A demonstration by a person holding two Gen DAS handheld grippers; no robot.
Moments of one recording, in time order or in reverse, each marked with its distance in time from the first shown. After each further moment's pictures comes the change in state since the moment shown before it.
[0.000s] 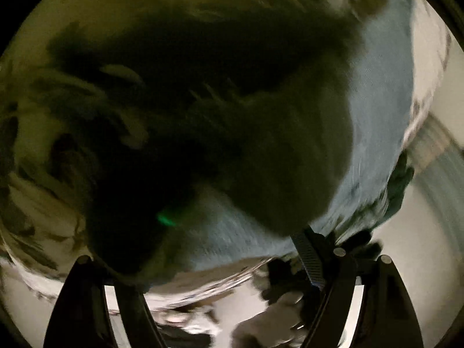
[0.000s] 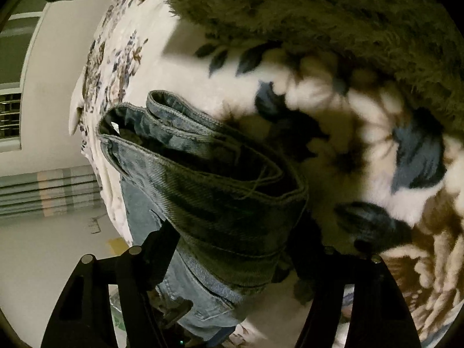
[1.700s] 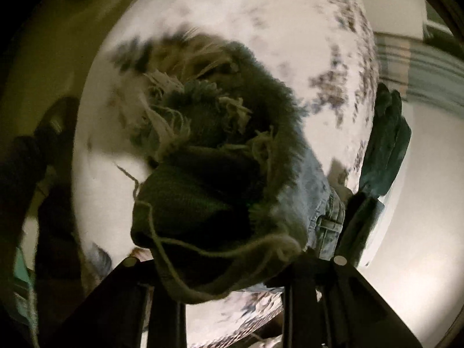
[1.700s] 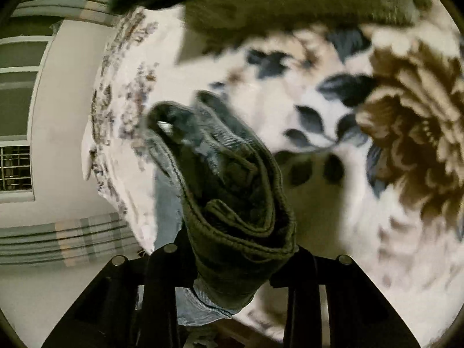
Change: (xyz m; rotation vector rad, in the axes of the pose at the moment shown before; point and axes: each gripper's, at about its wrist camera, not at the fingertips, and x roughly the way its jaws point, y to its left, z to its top) left arm -0.102 -0.112 -0.017 0.621 -0.145 0.148; right arm -0.035 0.035 -0.113 0.207 -0.216 0.059
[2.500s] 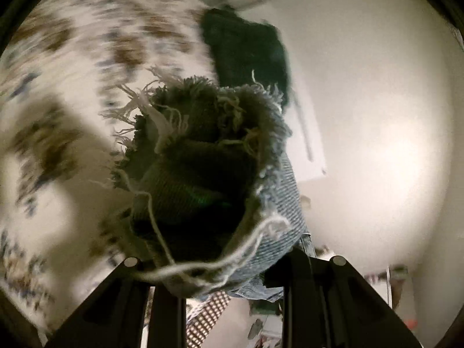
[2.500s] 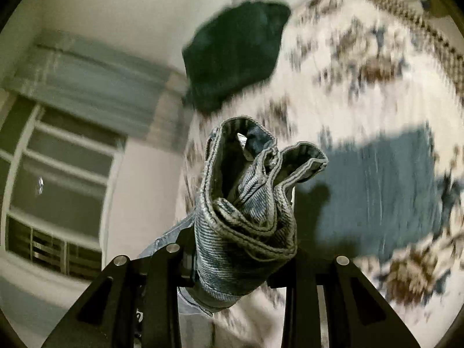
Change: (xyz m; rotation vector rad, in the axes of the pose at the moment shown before) left arm 0.012 -0.483 -0.041 0.701 0.216 -0.268; right arm -0.345 0.155 0.182 0.112 -0.582 0.234
